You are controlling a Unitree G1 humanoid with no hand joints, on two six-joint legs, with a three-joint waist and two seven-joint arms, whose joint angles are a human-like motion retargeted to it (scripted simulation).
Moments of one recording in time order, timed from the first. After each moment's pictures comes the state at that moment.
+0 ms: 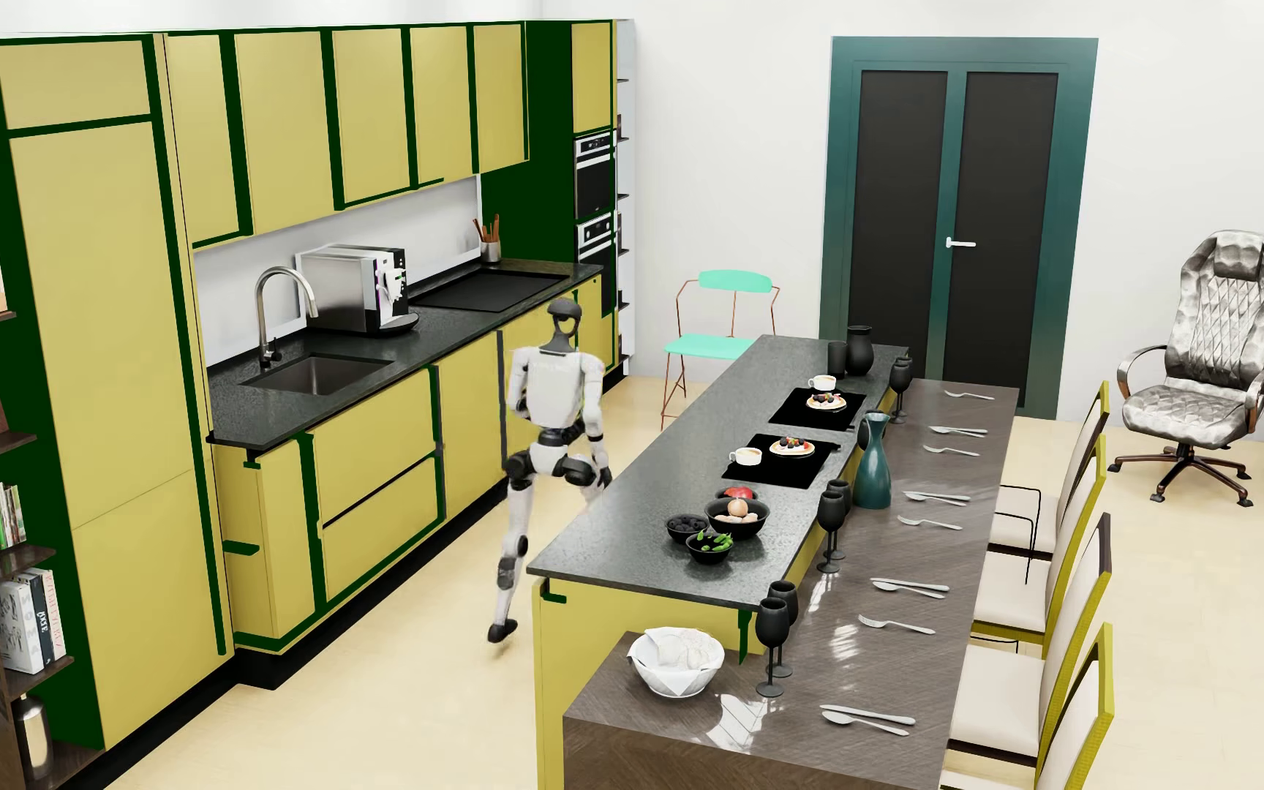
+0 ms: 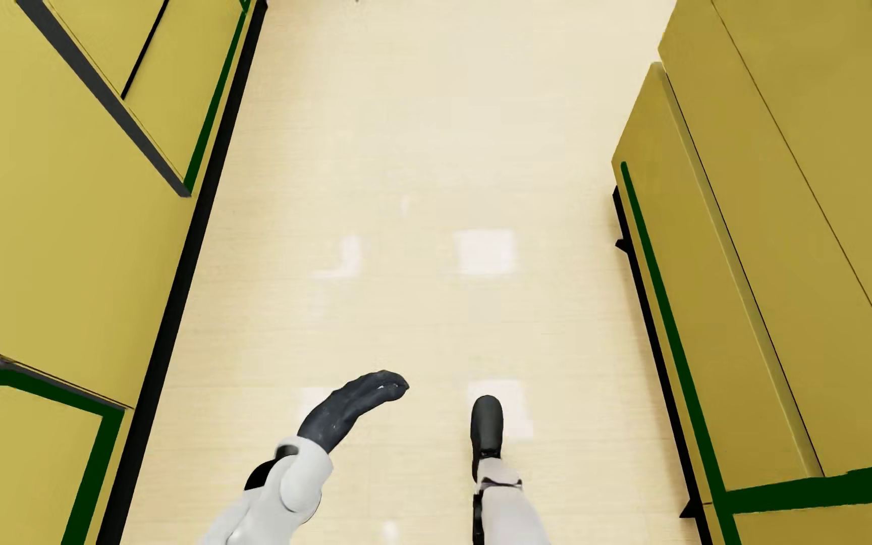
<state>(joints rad) 0.07 -0.80 -0.07 -0.08 -0.11 -0.02 0.03 -0.06 0.03 0.39 0.21 -0.08 0.35 -0.52 -0.10 0.15 -0.21 0.02 0.07 -0.36 0.23 0.42 0.63 0.65 -0.62 -0.13 0.40 0.06 0.04</state>
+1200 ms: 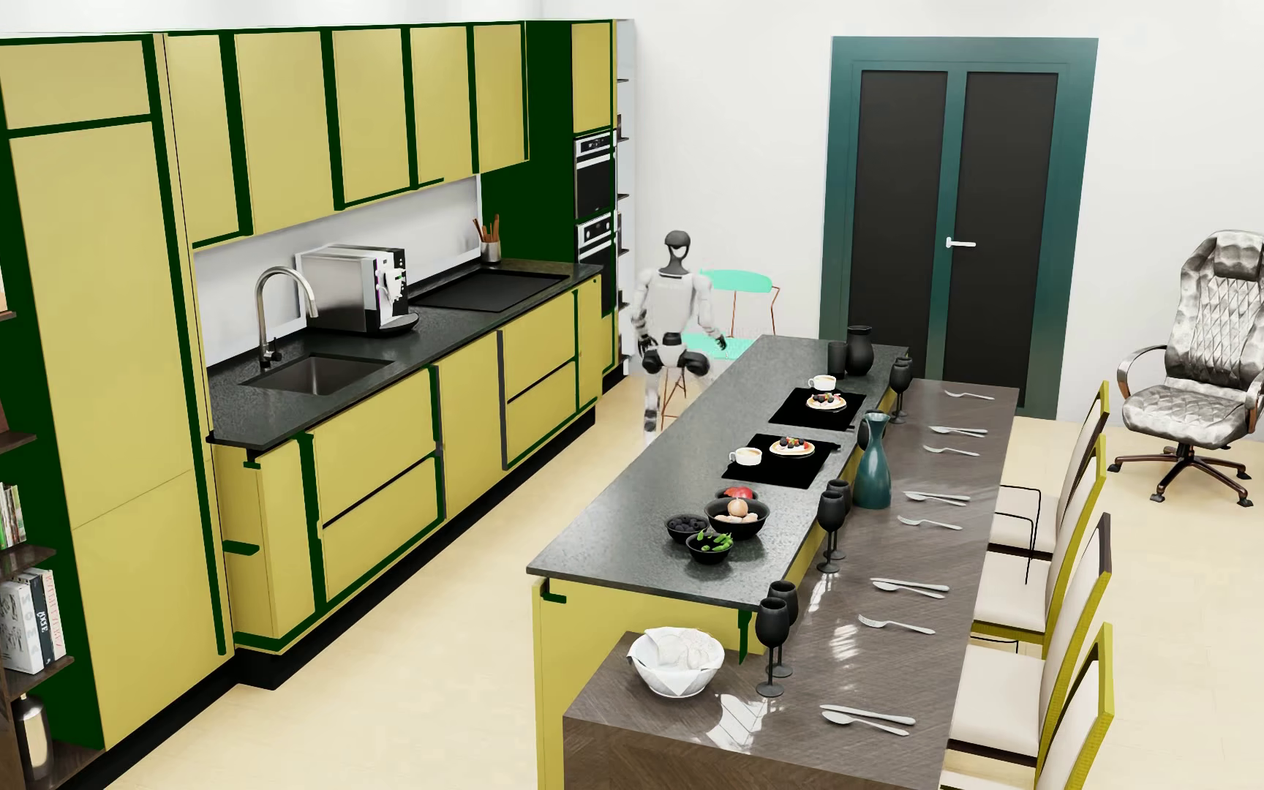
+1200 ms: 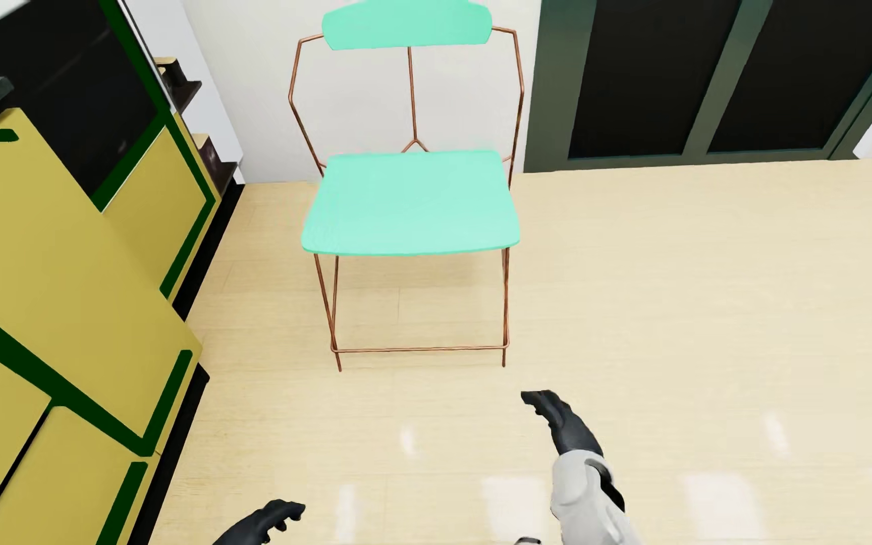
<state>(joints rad) -0.48 -0.53 0.02 0.28 -0.03 0.09 0.21 -0.11 0.03 1.29 0.63 0.13 -0.09 -0.42 -0.06 0.20 -0.11 0.06 0.00 -0.18 0.15 0.64 0.55 0.70 -0.57 0.09 0.19 0.03 -0.16</state>
